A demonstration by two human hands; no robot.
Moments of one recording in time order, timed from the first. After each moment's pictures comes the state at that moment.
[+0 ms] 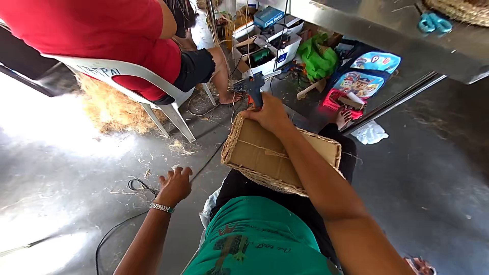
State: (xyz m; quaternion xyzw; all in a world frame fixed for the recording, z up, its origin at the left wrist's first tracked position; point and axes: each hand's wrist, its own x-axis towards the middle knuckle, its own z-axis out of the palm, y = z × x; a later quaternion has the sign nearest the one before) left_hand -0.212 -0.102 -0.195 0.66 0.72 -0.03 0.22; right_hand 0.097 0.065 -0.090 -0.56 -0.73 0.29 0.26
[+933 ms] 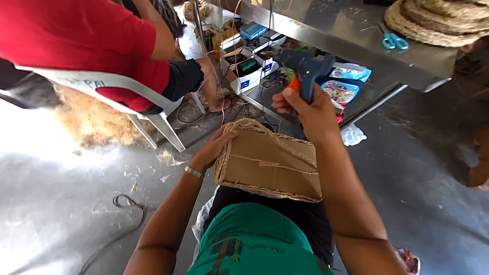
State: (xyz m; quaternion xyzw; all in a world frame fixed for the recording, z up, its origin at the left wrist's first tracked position) left_hand -0.090 -0.005 -0.134 0.53 0.46 0.37 0.61; right_hand 0.174 0.018 -0.039 -0.41 -0.60 0.42 0.55
